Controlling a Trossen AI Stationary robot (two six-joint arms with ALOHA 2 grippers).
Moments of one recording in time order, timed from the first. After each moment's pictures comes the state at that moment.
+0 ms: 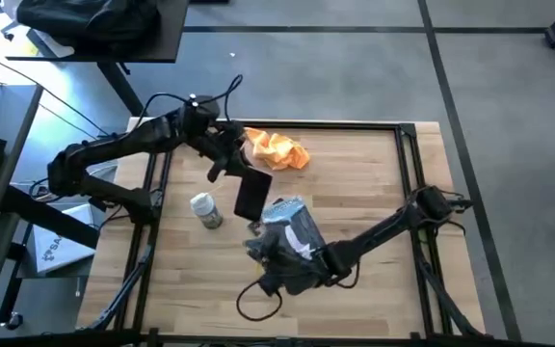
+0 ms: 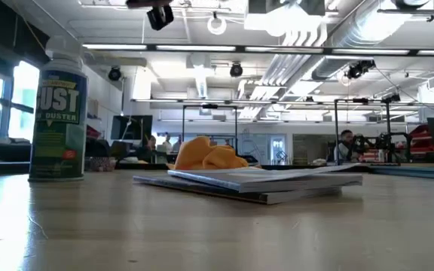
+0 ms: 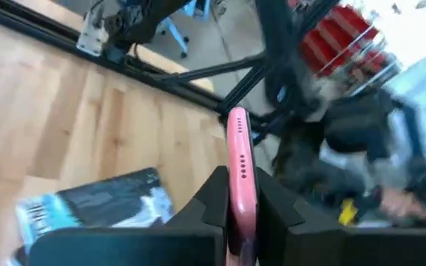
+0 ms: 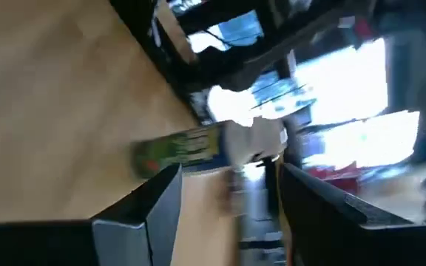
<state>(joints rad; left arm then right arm) 0.34 1.25 1.22 -0.45 0.74 -0.27 0.48 1.98 1.59 -0.05 0.78 -0.74</state>
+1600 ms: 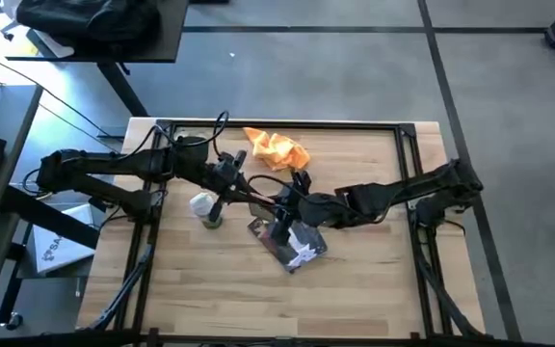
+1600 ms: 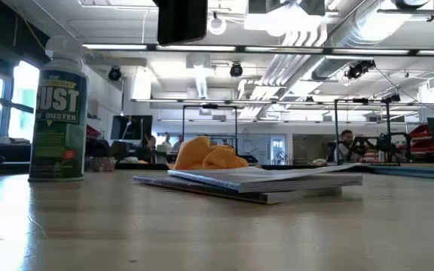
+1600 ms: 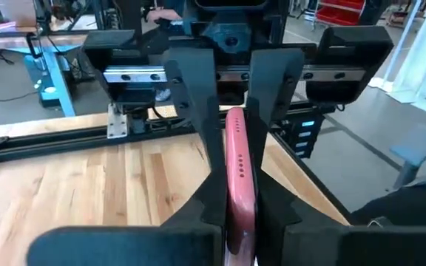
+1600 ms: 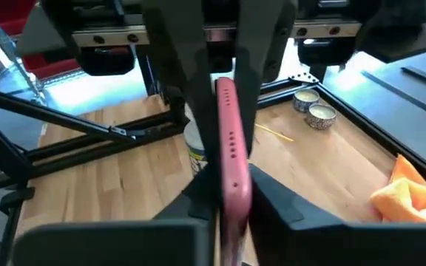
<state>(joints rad) 0.05 1.14 0.99 -0.09 0.37 0.07 0.27 1.72 1.59 -0.33 0.53 0.32</state>
